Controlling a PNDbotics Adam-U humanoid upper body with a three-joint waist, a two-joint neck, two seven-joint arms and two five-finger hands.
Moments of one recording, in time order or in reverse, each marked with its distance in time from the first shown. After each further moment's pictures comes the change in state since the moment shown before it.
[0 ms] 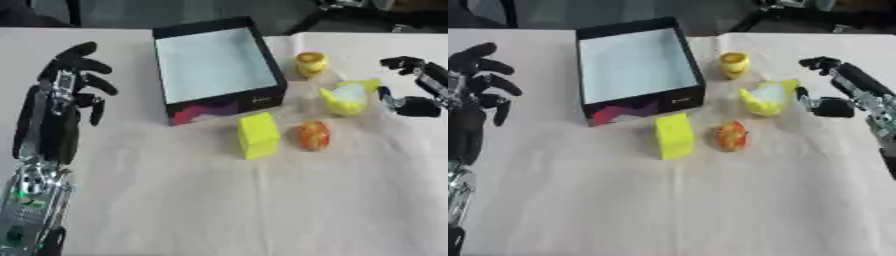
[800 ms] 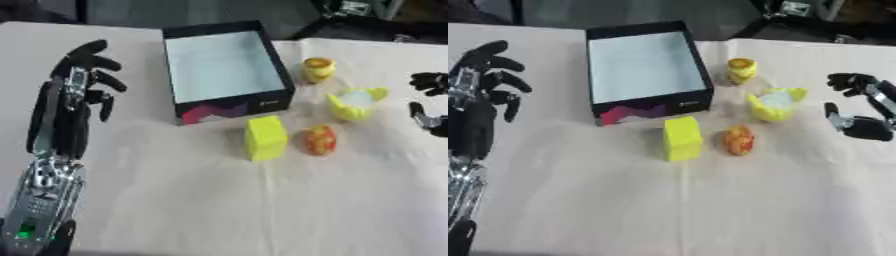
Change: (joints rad) left arm 0.006 0.001 0.013 0.000 -0.012 -0.006 0.017; right arm 0.165 -0.055 -0.043 -0.199 -0.209 0.079 0.065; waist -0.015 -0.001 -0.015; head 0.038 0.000
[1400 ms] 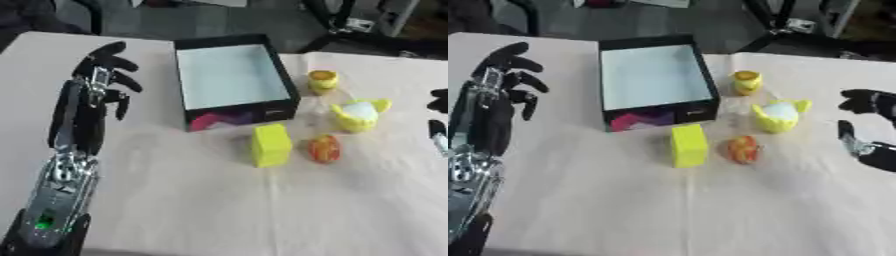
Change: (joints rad) left arm 0.023 0.001 0.012 0.005 -0.014 -0.006 0.012; right arm 0.232 0.025 -0.039 -0.370 -0.192 0.074 0.031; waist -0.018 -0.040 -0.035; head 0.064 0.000
